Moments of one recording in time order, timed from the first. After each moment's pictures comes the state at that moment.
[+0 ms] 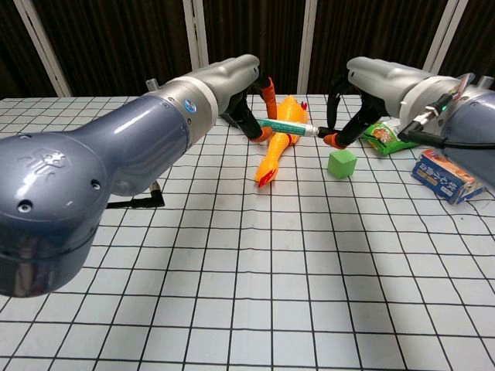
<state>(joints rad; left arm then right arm) -1.08 -1.91 -0.44 -1.48 0.68 1.23 0.72 0.81 -1.66 0.36 -1.72 -0.67 1.35 -0.73</state>
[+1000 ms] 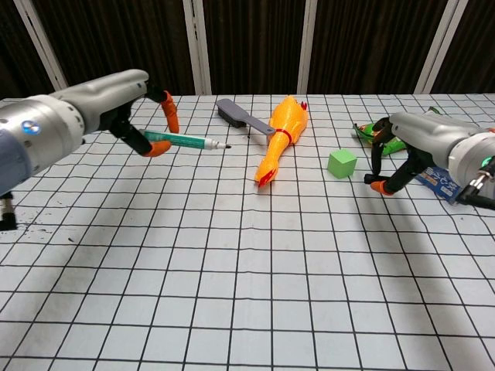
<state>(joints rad) -0.78 -1.62 -0.20 -1.69 0.88 1.26 0.50 0.70 -1.63 0.23 -1.61 -0.70 1.26 -0.63</state>
